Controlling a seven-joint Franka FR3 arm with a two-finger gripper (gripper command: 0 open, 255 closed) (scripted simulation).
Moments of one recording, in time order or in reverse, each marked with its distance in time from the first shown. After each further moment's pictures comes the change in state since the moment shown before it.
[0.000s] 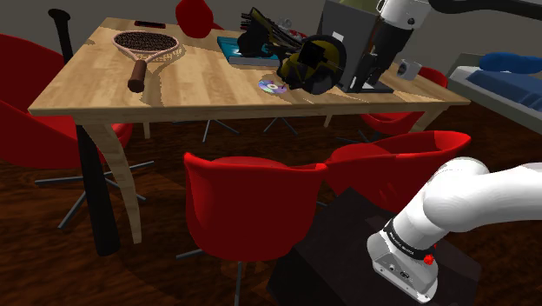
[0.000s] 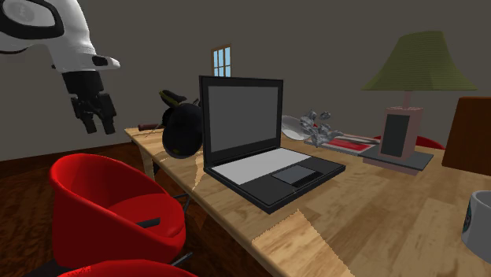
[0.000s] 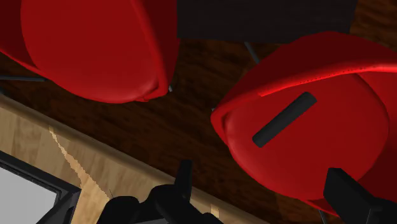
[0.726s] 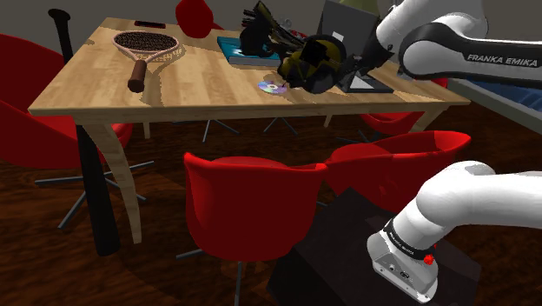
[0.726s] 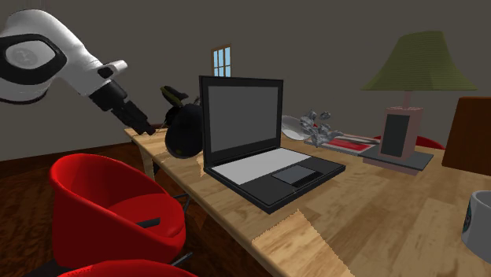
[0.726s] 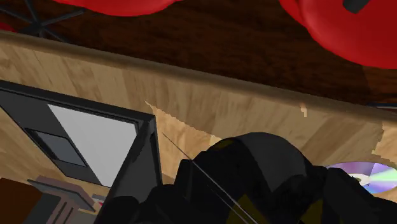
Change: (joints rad) arm -0.183 -0.093 0.043 -0.293 -0.183 0.679 0.240
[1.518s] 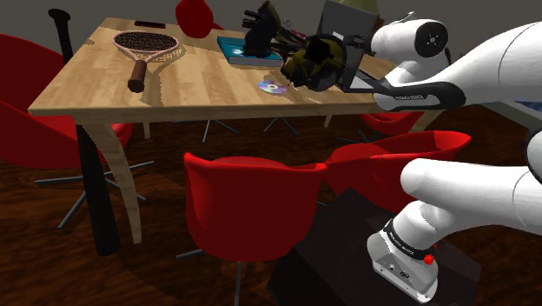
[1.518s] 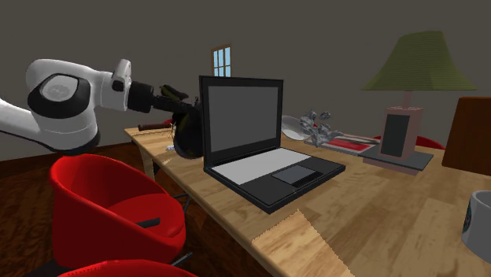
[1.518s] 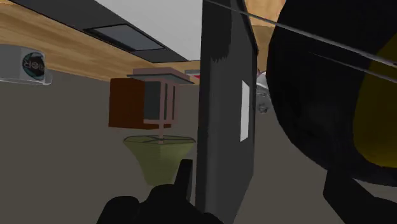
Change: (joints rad) arm -0.880 0.049 0.465 -0.112 -0.240 1.005 0.614
